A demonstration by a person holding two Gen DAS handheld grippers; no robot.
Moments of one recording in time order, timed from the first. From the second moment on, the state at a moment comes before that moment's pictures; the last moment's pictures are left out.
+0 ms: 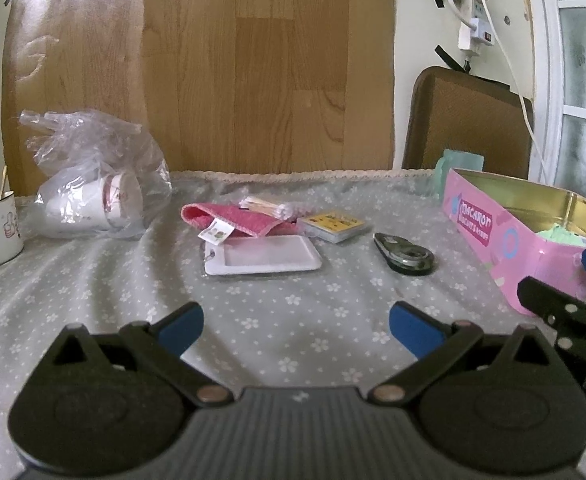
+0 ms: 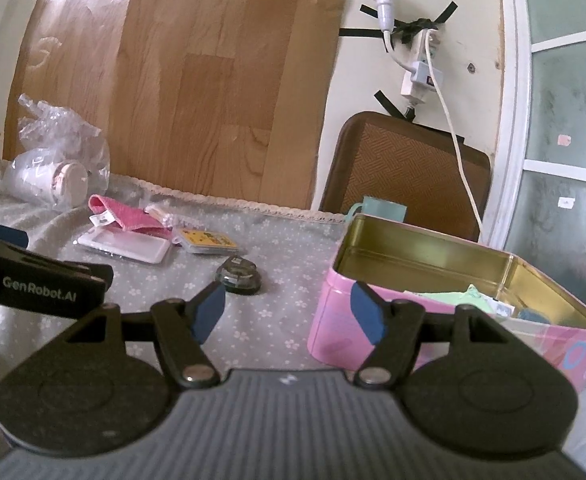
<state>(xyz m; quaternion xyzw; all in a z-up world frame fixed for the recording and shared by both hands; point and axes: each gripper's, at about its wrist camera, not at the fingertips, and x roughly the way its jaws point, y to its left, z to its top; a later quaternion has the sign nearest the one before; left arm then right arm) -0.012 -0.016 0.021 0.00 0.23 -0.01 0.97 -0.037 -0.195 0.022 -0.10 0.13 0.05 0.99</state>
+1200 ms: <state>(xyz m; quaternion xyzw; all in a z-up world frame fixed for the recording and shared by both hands) -0.028 0.011 0.028 -0.06 0.12 0.10 0.99 -0.048 -0.174 0.024 -0.12 0.00 0.02 0.99</state>
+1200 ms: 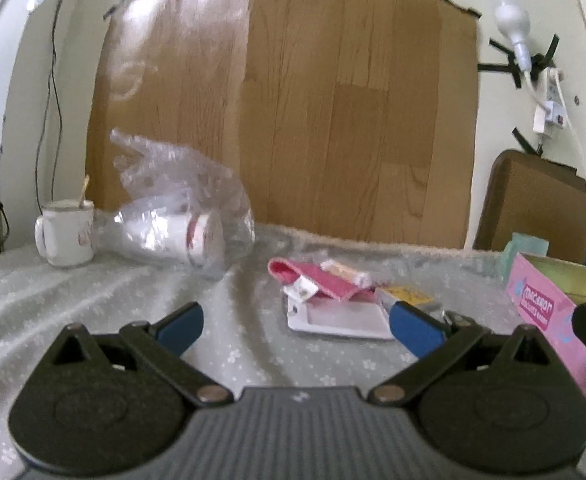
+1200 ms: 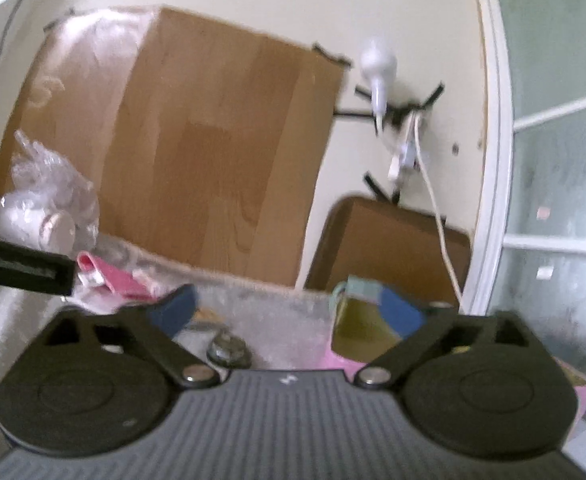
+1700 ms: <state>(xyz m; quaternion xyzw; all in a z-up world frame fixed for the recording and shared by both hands) -0.037 0.026 0.024 -0.12 0.15 0.09 0.98 -0.040 -0.180 0.027 -0.10 0.03 0.12 0.99</state>
